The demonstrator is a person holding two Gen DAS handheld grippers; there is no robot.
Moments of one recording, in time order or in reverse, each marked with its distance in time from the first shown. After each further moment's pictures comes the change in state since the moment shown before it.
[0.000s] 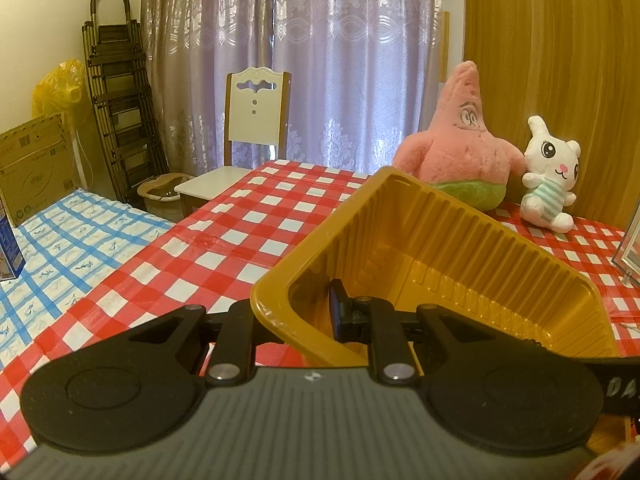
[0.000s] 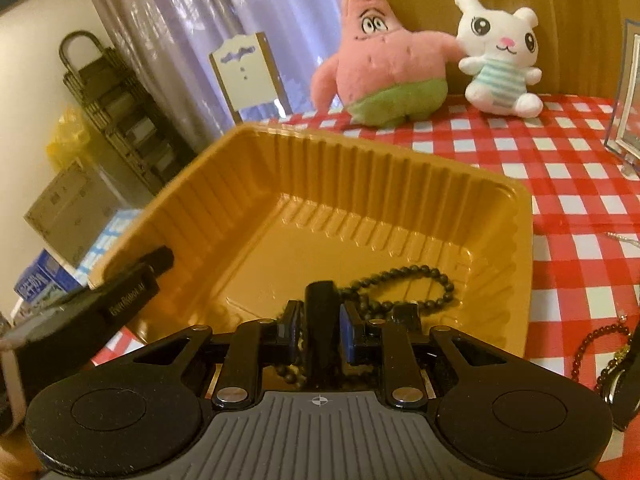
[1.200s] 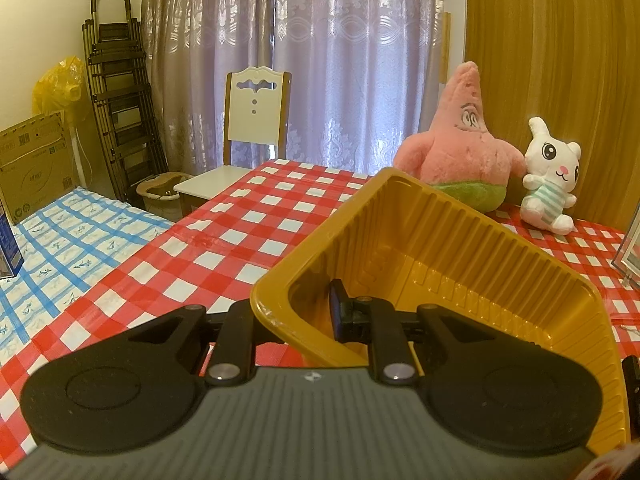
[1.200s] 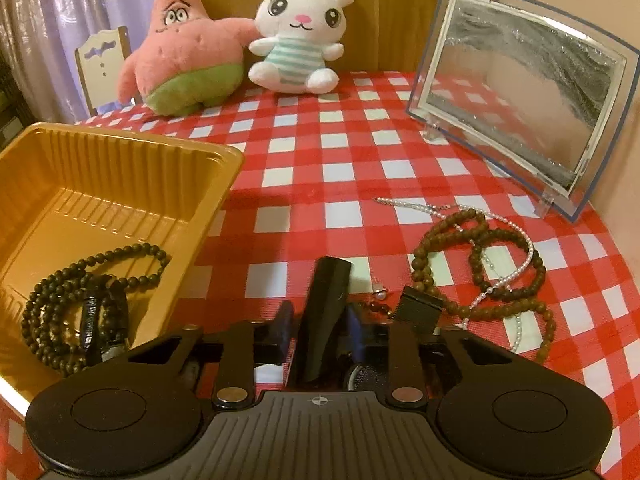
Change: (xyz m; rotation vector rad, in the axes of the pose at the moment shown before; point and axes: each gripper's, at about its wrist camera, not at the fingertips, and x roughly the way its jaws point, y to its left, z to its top) left arm 0.002 0.001 -0.001 -0.002 -0.003 -0.003; right arm -0.025 -0.119 -0.015 0.059 0.023 -0.434
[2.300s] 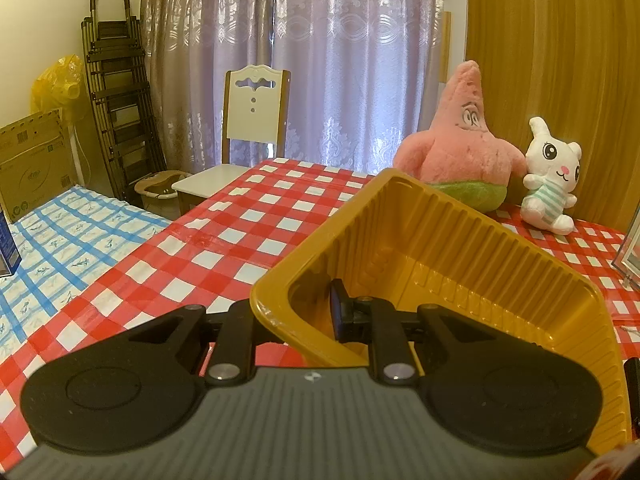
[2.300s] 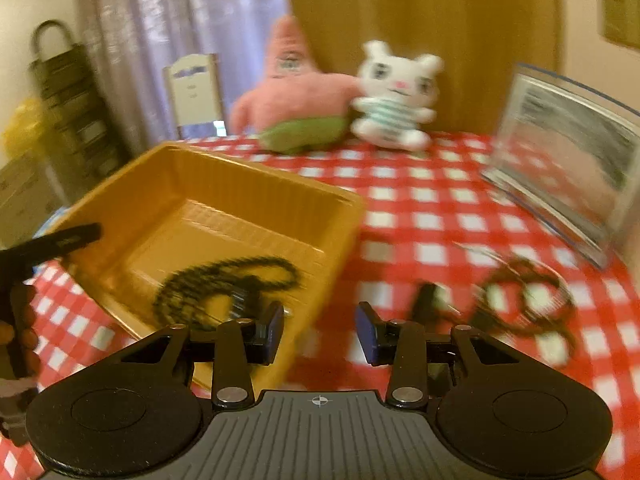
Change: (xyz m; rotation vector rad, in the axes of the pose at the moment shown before) left arm 0.004 -0.001 -0.001 0.000 0.000 -0.002; right arm -0.077 0.026 -0.024 -0.108 -0.116 0.162
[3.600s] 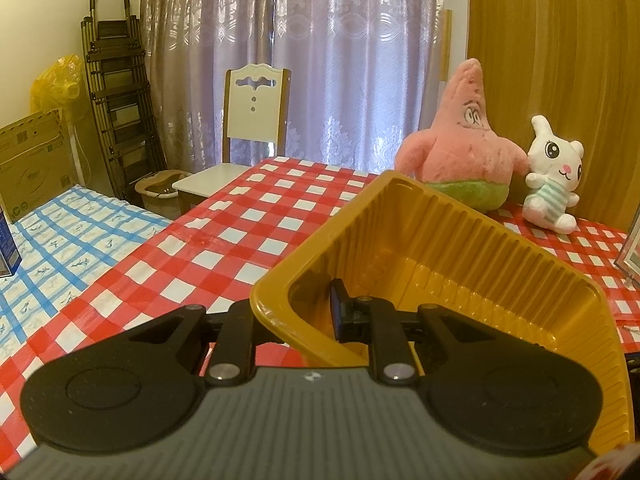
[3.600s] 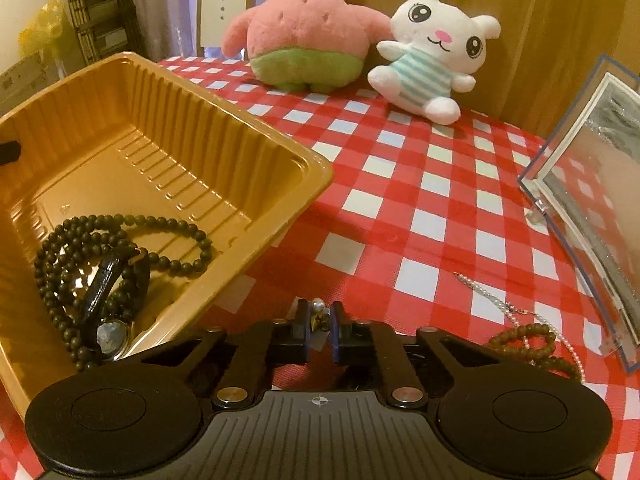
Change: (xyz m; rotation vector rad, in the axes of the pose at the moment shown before) left arm 0.004 0.003 0.000 0.000 0.002 0.000; right arm 0.110 -0.031 0.033 -0.293 0.148 0.040
